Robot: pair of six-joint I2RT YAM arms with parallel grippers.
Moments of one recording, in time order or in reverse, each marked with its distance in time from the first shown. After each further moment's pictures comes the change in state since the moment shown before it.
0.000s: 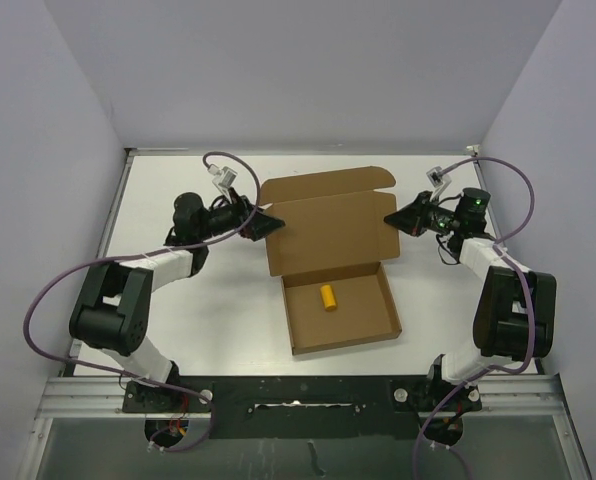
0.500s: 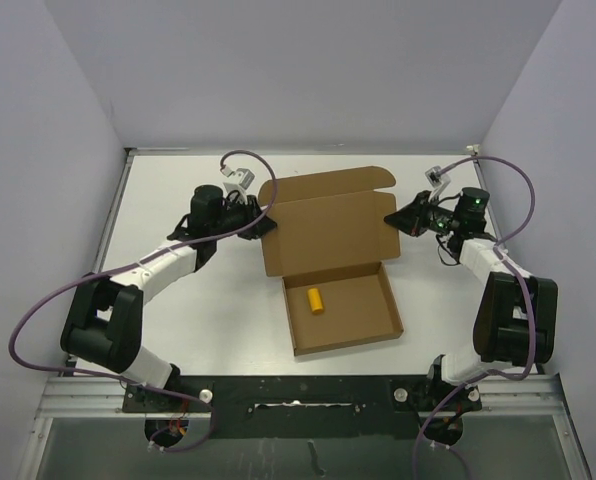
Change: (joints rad) left arm -0.121 -0.146 0.109 -0.670 -0.399 0.322; right arm 0.008 -0.019 -0.001 -0.045 0.040 -0.038
